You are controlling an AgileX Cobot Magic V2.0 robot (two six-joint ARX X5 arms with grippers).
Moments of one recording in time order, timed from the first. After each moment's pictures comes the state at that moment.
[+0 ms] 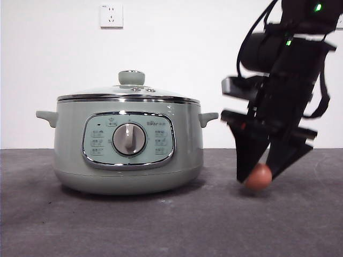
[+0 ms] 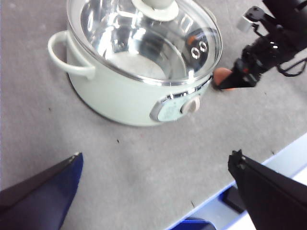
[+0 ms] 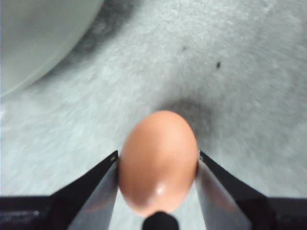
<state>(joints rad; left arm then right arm) 0.03 0.60 0.88 -1.02 0.55 0.12 0.44 1.70 1.06 -0.57 -0.15 -0.02</state>
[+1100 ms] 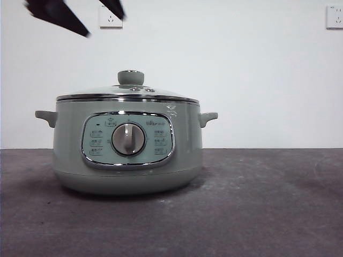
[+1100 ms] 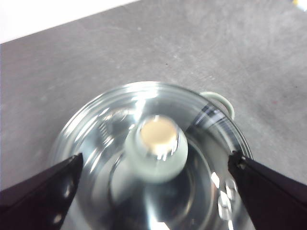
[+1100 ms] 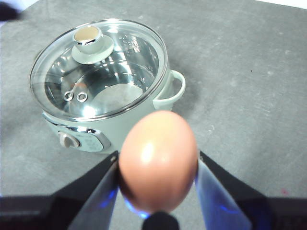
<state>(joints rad) -0.39 1.35 1.30 -0.54 0.21 0.07 0.44 0.87 1.06 -0.75 -0.15 -0.02</state>
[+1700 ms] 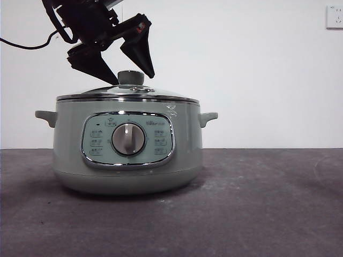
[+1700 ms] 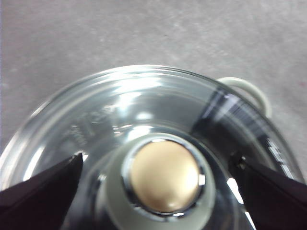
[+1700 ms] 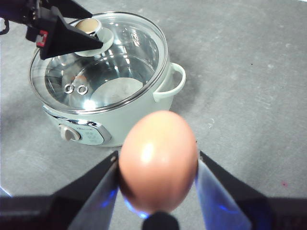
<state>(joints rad) -0.44 1.60 1.34 -0.42 0.16 0.07 0.44 0.86 1.06 -0.78 -0.15 -0.02</state>
